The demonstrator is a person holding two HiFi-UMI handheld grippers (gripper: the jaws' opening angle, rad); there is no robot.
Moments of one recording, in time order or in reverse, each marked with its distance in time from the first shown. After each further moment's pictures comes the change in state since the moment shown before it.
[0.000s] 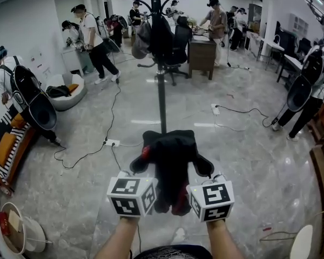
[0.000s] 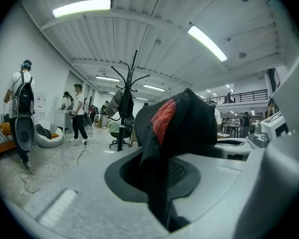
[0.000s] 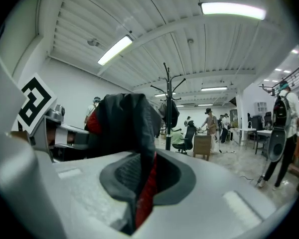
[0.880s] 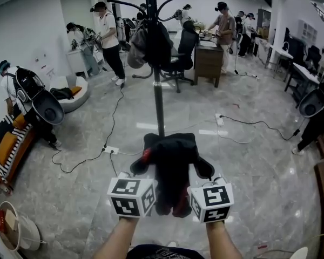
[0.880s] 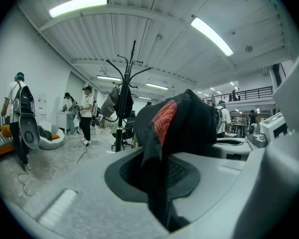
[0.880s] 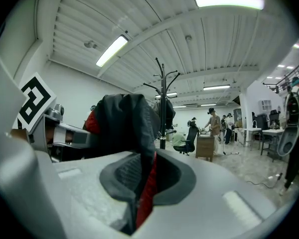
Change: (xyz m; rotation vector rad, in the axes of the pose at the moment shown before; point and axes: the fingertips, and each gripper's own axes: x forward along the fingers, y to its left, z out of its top) left arm 0.118 -0.011 0.024 0.006 0.011 0.045; right arm 0.081 -0.101 0.006 0.013 -0.016 0.041
